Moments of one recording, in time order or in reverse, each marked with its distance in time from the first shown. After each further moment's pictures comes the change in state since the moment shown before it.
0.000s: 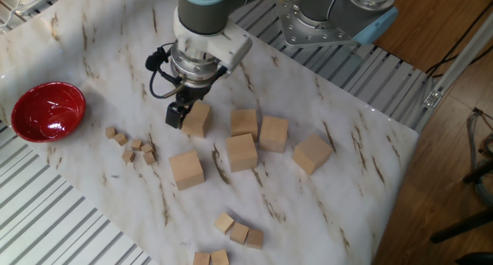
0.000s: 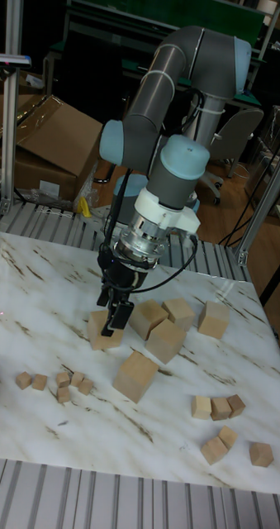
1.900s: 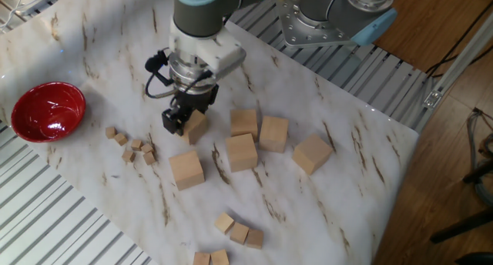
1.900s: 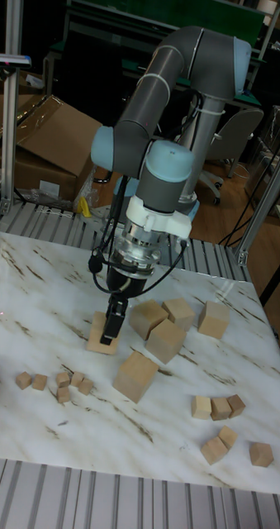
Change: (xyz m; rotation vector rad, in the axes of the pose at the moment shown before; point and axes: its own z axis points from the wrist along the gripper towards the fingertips) arm -0.009 -0.014 0.010 0.040 -0.090 0.280
